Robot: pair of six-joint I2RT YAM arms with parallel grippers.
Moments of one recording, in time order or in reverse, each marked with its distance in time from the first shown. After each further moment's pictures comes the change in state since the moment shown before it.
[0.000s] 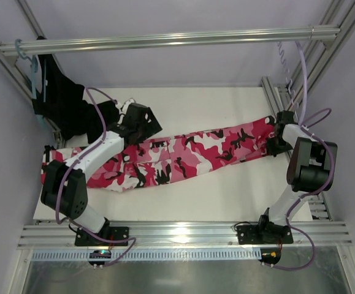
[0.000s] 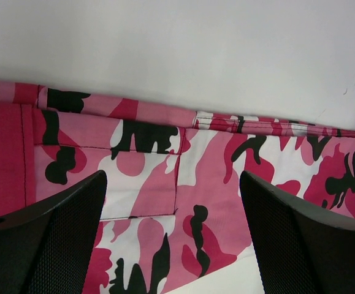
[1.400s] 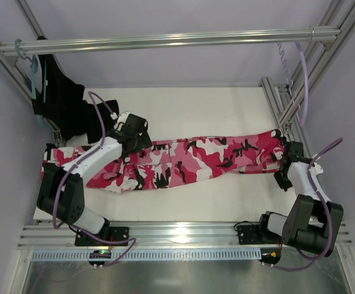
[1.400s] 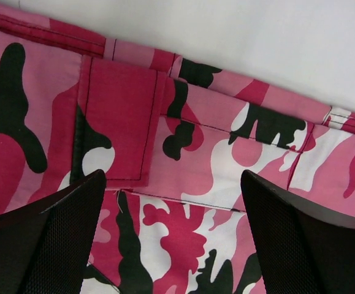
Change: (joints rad) left arm 0.000 -0.053 -0.101 -0.186 -0.174 0.082; right arm -0.085 -0.573 -0.472 -0.129 0.140 -0.154
